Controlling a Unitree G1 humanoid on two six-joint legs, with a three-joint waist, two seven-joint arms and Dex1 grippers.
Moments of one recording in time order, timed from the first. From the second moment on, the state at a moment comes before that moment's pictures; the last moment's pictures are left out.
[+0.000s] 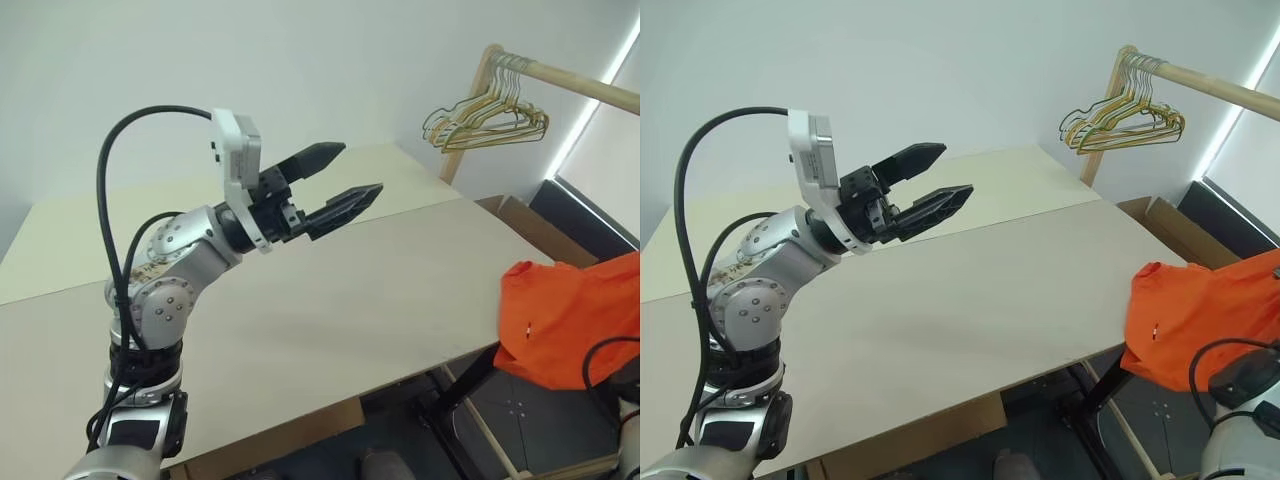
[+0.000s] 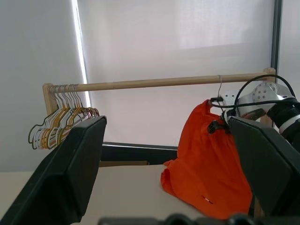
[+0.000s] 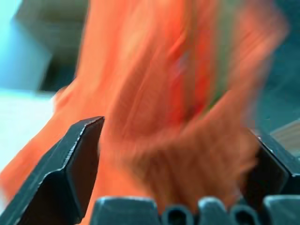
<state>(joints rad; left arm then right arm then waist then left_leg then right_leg) -0.65 0.39 0.07 -0.45 -0.87 0.70 -0.56 -0.82 -0.86 -0.82 0.48 0.13 1.16 -0.36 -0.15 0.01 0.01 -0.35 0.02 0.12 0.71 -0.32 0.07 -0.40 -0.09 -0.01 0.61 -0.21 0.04</state>
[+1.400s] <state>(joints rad) -0.15 0.75 0.26 -0.69 -0.70 0.70 -0.56 -0.54 -0.70 0.09 -0.30 0.38 0.53 0.83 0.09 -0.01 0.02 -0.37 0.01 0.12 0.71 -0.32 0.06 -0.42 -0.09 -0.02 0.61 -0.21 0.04</state>
